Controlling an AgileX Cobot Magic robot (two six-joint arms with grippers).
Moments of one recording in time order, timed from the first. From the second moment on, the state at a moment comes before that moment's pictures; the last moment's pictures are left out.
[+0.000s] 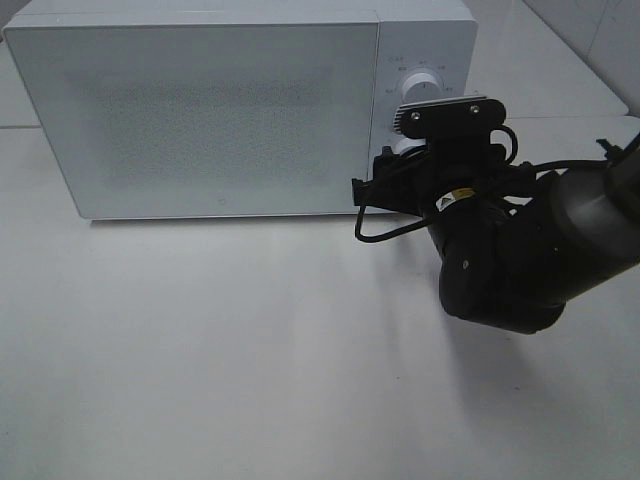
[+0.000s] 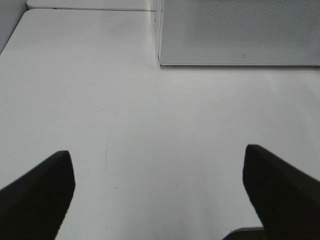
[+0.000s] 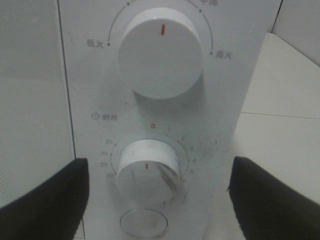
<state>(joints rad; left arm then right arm) 0.02 0.00 -0.49 -0.10 1.05 0.03 0.67 1.99 -0.73 0.75 -1.17 -0.38</state>
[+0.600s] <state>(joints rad) 0.02 0.00 -0.49 -0.10 1.05 0.03 0.67 2.02 -0.82 0.78 -1.16 -0.36</state>
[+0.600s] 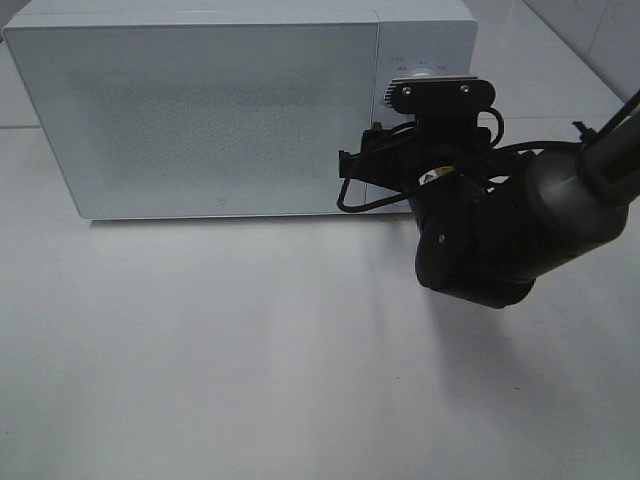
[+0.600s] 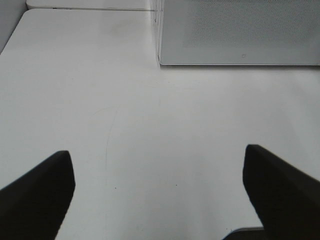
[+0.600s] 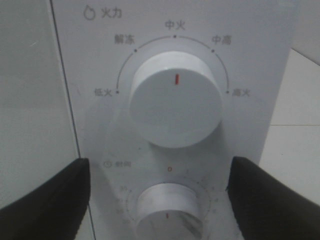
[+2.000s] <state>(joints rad) 0.02 0.00 -0.49 -0.10 1.05 0.03 0.66 2.13 -0.82 0.75 -1.21 -0.24</state>
